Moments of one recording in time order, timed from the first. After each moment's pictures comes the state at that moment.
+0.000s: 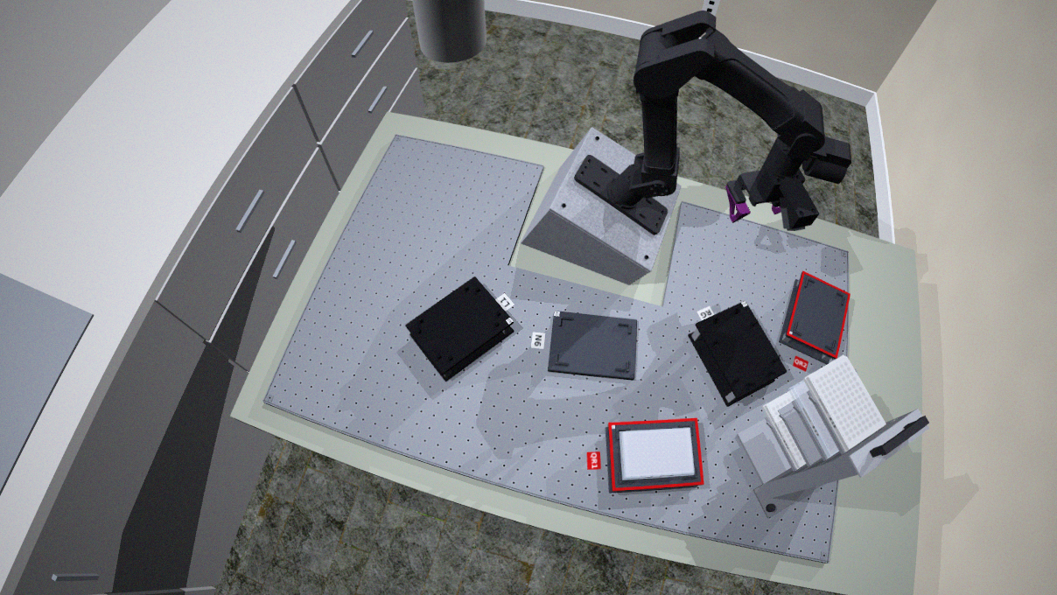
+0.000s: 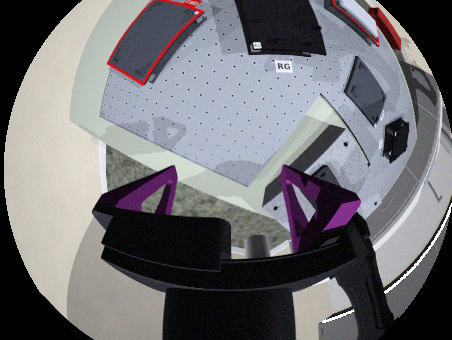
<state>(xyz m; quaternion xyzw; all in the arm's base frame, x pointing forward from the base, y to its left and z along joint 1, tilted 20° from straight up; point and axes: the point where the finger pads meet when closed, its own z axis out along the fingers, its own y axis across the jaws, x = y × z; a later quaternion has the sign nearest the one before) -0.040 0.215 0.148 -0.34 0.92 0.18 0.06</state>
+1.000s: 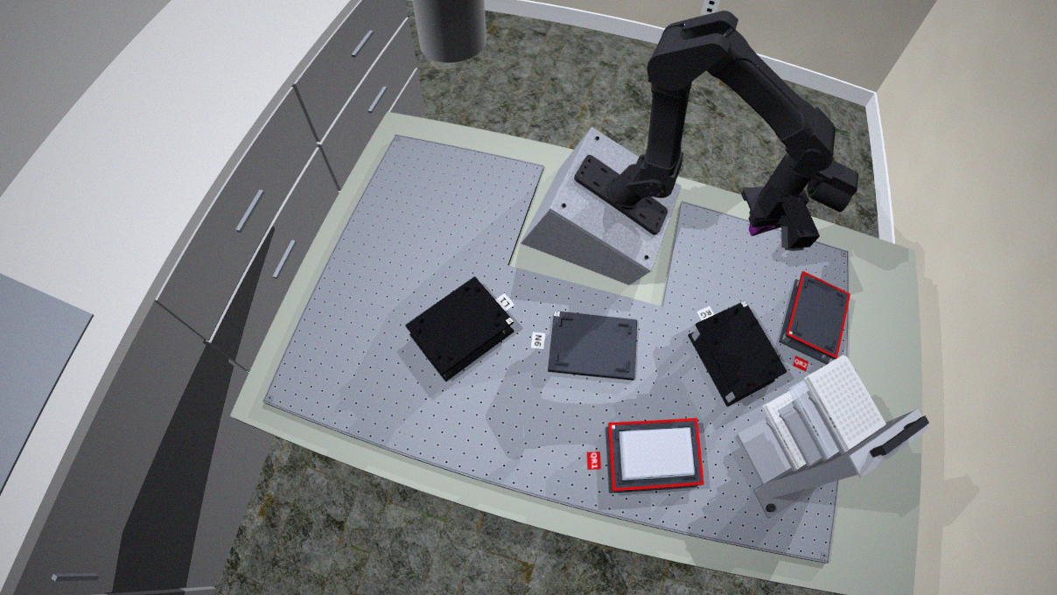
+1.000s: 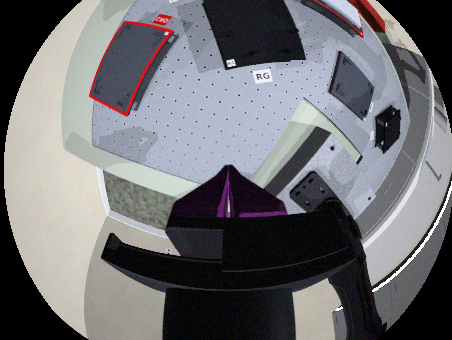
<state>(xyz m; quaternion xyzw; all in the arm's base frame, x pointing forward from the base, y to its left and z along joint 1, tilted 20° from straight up) -0.003 0.224 0.145 -0.29 0.94 0.14 0.06</state>
